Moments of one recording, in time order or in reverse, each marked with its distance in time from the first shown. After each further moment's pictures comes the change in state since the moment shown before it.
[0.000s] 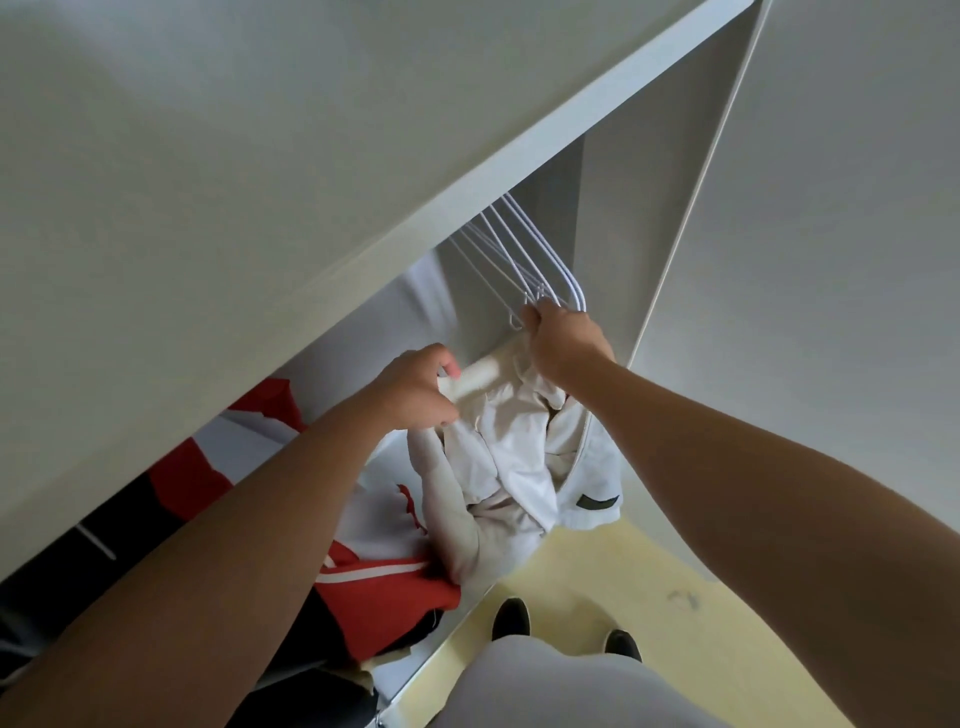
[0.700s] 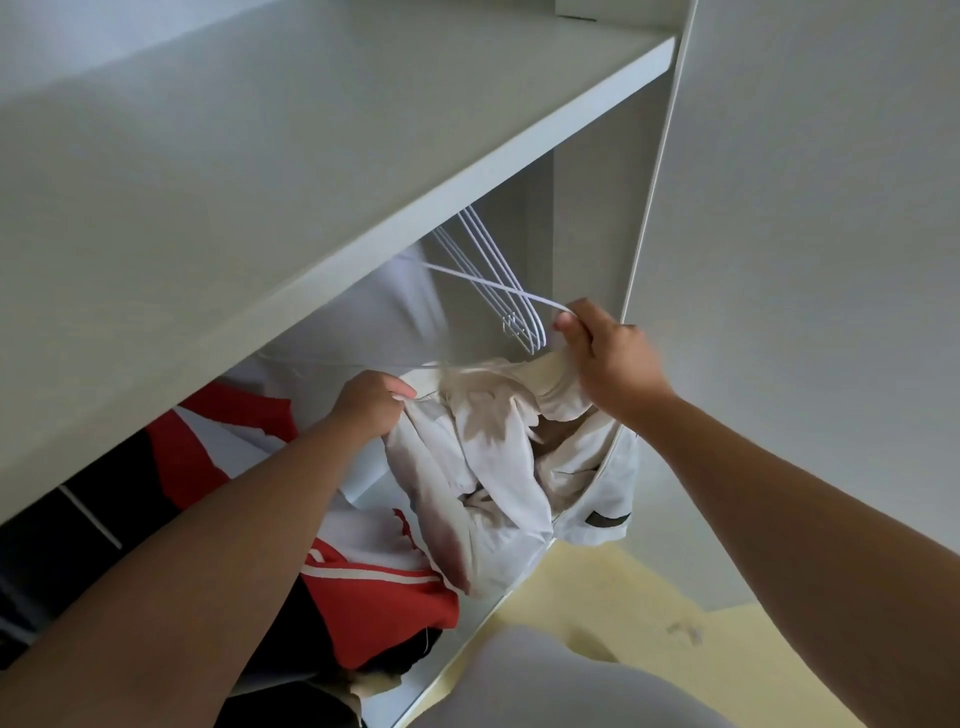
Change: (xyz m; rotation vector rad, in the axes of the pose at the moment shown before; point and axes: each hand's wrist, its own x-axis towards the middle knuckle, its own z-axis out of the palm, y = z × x) left_hand -0.002 -0.040 0.007 -0.097 0.282 -0.110; right_hand -0.067 0.042 -0.066 0.187 0.276 -0.327
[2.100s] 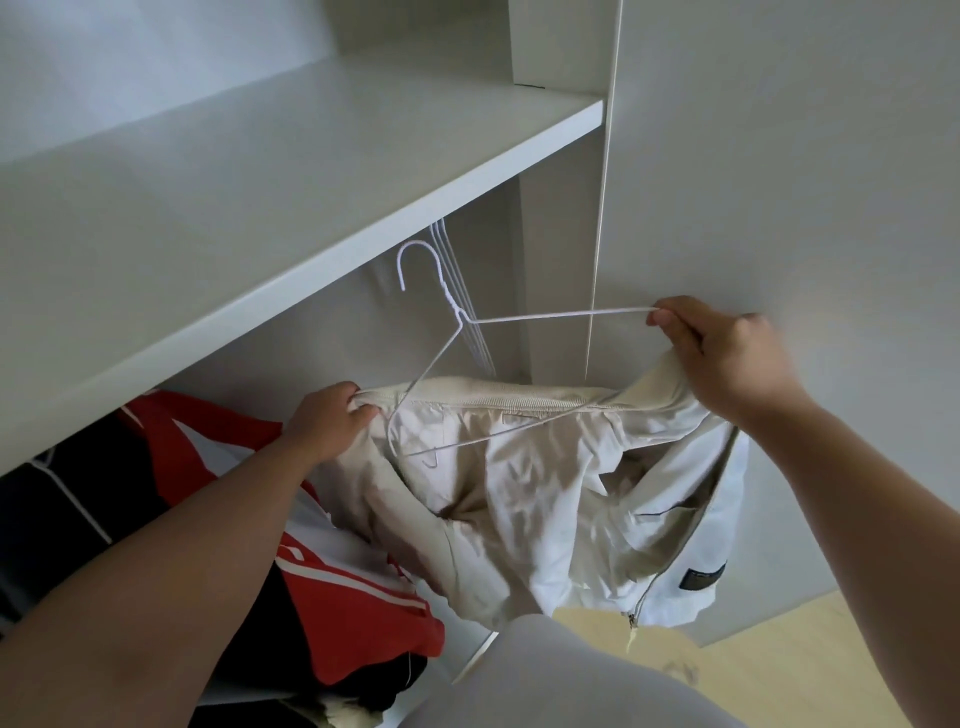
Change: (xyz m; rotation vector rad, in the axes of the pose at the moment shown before) left_hand -0.020 -0.017 -0.024 0.172 0.150 0.102; right_hand -0.038 0.037 -0.128 -0.201 0.293 -0.225
